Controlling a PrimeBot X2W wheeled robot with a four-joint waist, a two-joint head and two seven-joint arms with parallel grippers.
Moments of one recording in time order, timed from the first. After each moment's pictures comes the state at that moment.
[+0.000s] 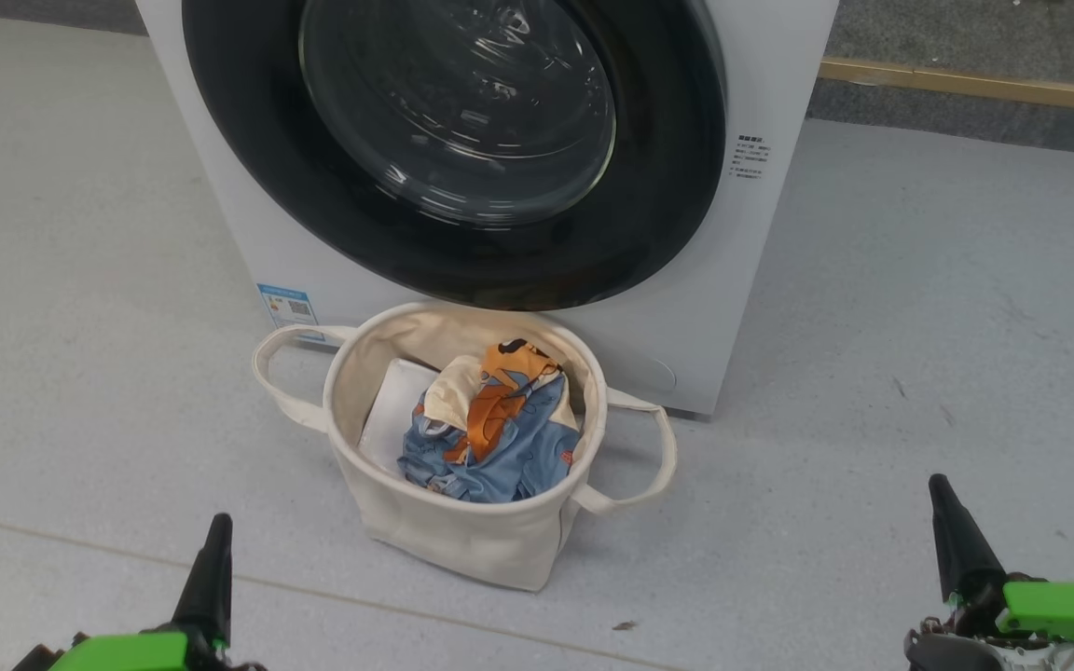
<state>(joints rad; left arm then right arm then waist) -0.06 0.04 0.08 0.27 -1.61 -0.12 0.11 -0.06 -0.04 -0.13 0.28 1.60 0.13 0.10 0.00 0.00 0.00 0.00</state>
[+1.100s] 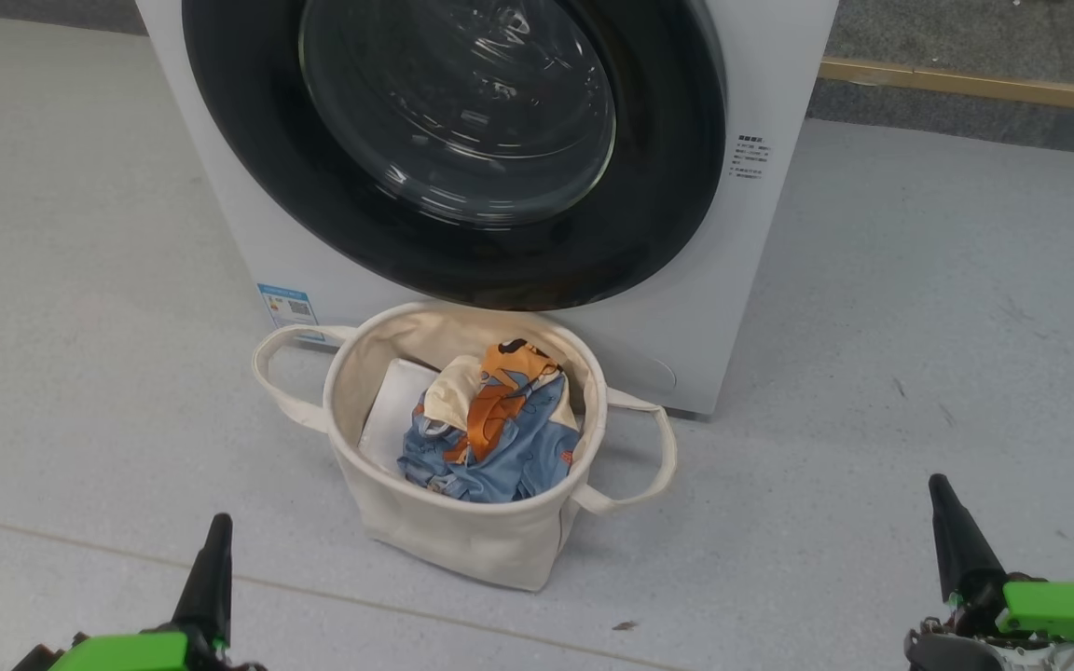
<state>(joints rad) -0.06 0.04 0.08 0.27 -1.61 -0.12 0.11 -0.06 -0.04 -0.13 0.28 1.60 0.13 0.10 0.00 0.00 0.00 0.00</state>
